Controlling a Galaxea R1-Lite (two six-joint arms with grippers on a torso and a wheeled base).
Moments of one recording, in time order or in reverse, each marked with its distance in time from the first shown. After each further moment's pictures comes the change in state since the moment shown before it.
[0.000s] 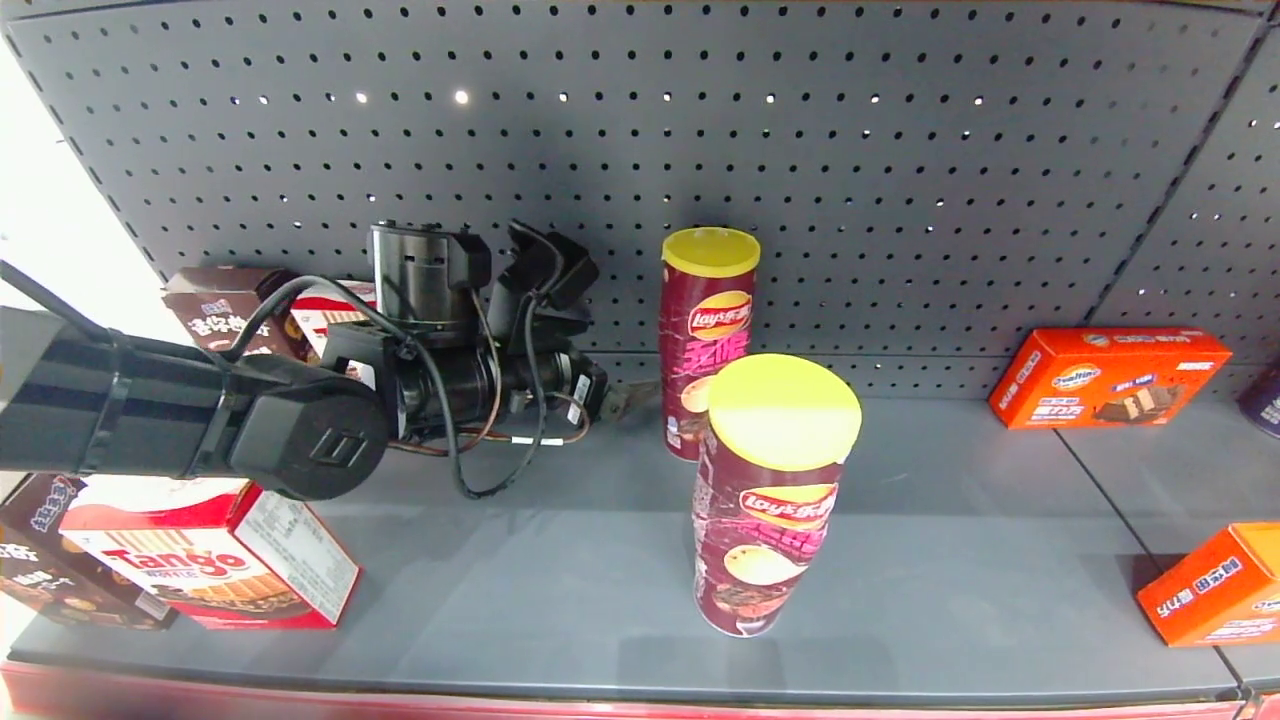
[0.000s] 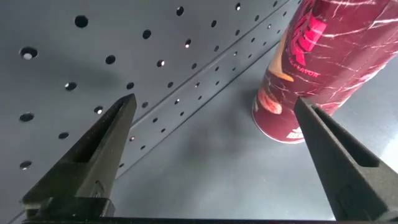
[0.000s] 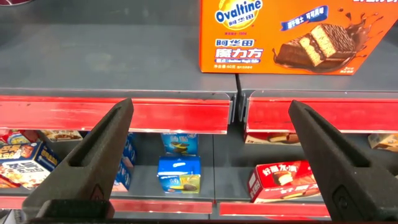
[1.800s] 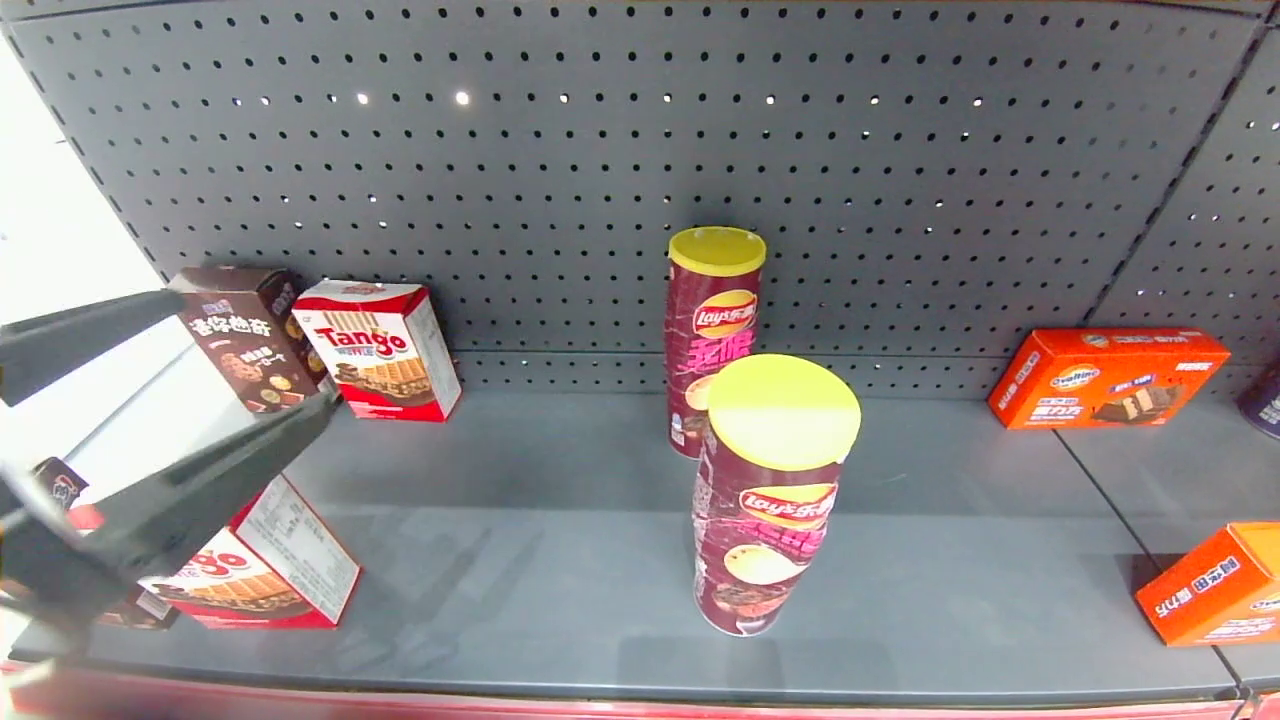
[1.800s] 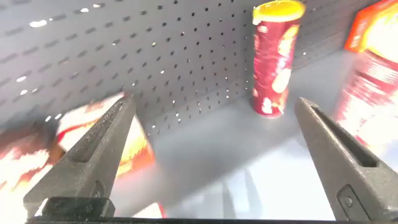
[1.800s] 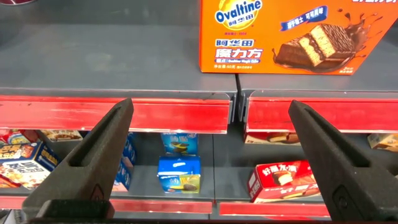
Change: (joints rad) left arm -0.010 -0.990 0.660 -0.050 0.175 -0.072; right arm 0.000 0.000 0.000 0.000 0.000 0.000
